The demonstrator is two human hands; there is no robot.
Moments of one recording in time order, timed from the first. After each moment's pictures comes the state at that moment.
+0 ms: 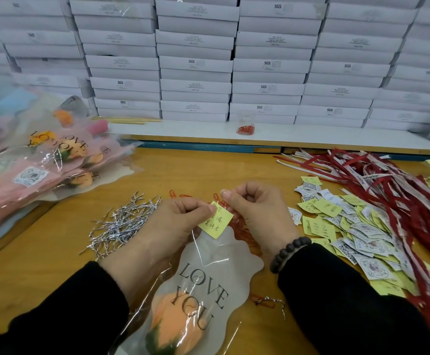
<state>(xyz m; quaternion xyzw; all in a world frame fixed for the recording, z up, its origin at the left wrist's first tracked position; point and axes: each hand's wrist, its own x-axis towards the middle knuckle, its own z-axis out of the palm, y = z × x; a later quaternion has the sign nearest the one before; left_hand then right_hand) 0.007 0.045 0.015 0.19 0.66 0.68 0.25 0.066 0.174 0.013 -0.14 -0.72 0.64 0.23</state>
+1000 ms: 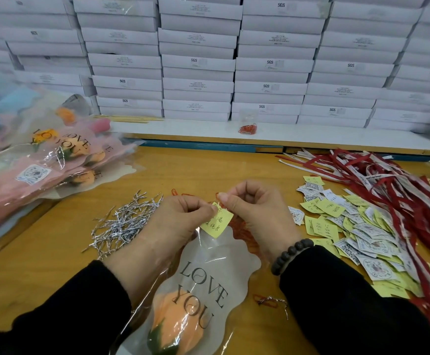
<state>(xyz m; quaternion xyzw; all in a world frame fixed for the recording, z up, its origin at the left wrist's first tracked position) 0.007 0.046 0.014 0.20 0.69 0.67 0.21 0.068 0.171 0.014 -0.11 -0.70 0.67 0.22</state>
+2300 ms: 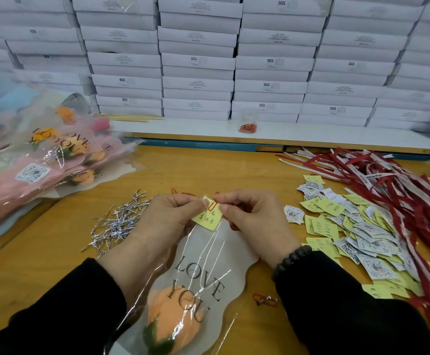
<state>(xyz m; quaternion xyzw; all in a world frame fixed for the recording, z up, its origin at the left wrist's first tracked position) 0.005 0.043 0.017 0.13 0.66 0.71 0.21 0.068 0.171 0.007 -0.07 -0.78 0.58 0.22</state>
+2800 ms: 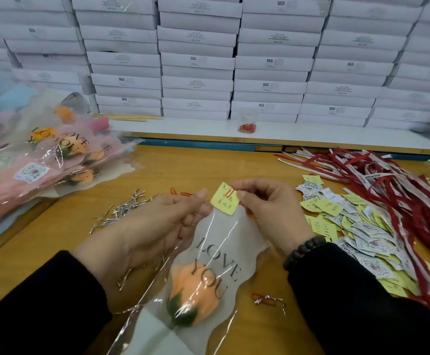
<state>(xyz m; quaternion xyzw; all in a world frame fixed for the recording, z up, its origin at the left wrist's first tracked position) -0.002 0.024 0.032 0.17 0.64 0.64 0.39 0.072 0.184 0.021 -0.12 -0.75 0.60 0.25</state>
